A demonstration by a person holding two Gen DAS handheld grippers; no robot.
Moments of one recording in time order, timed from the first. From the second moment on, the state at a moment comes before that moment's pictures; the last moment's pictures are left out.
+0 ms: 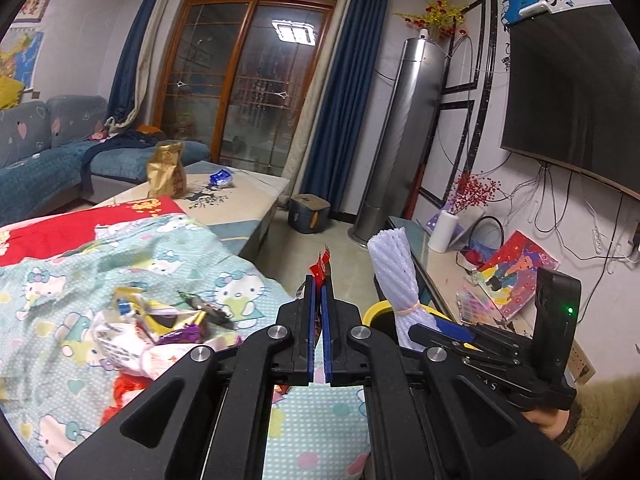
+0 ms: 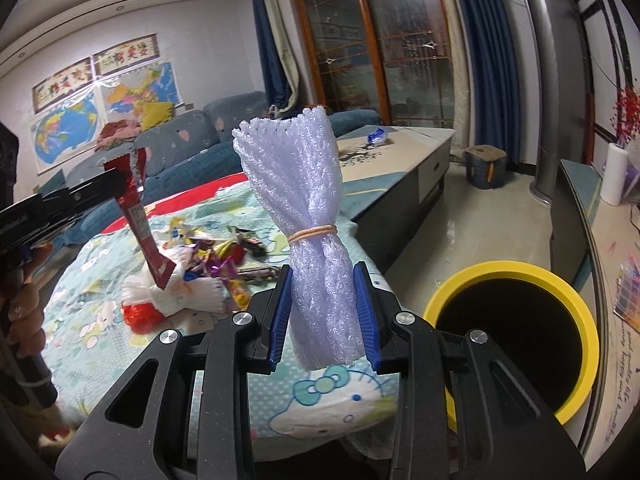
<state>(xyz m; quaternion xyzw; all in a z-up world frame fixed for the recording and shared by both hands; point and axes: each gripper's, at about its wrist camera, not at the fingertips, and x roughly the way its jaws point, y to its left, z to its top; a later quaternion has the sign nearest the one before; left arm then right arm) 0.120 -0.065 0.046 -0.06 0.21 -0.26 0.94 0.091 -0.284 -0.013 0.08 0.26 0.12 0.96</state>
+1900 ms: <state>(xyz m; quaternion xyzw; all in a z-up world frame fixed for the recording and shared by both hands) 0.170 -0.294 -0.035 -0.02 0.29 -0.42 0.86 0.104 -0.472 -0.102 0.24 0.34 -0.11 0.90</state>
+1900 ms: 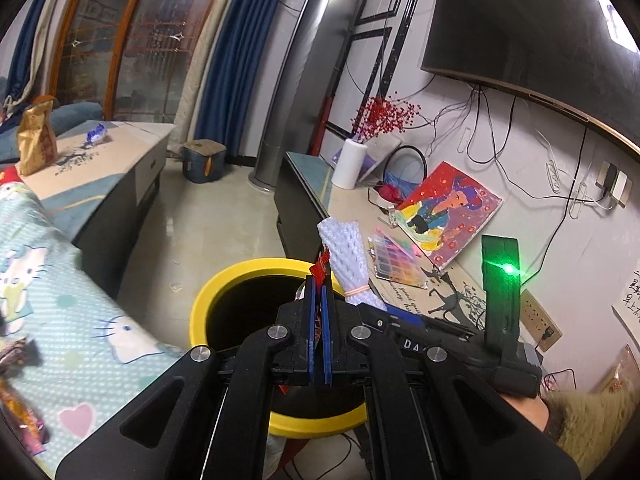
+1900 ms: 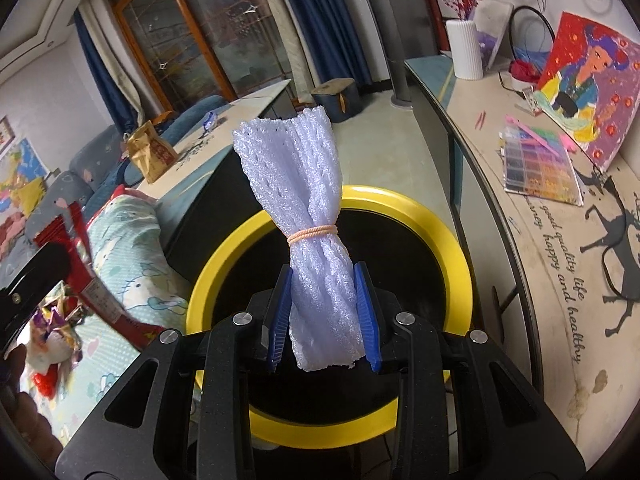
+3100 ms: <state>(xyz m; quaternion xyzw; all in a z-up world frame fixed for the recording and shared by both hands) 0.134 -0.164 -0.016 -0.05 0.24 -0.24 0.94 0.097 -0.408 -0.073 0.20 0.30 -0.01 0.93</state>
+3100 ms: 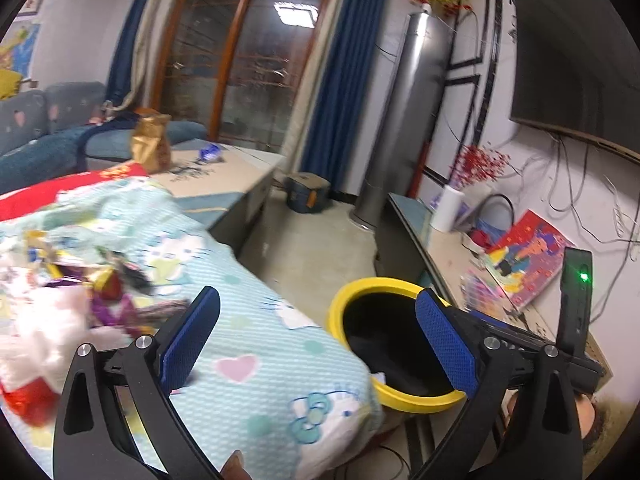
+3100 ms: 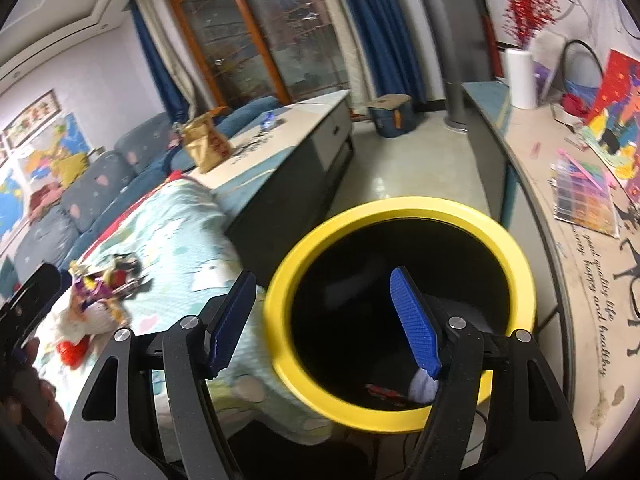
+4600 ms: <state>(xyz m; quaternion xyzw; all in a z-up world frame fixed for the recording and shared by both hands) 0.093 0.037 -0.011 -0.12 0.21 -0.05 0.97 0.089 -0.219 -0.016 0.07 0.30 0.26 0.92</state>
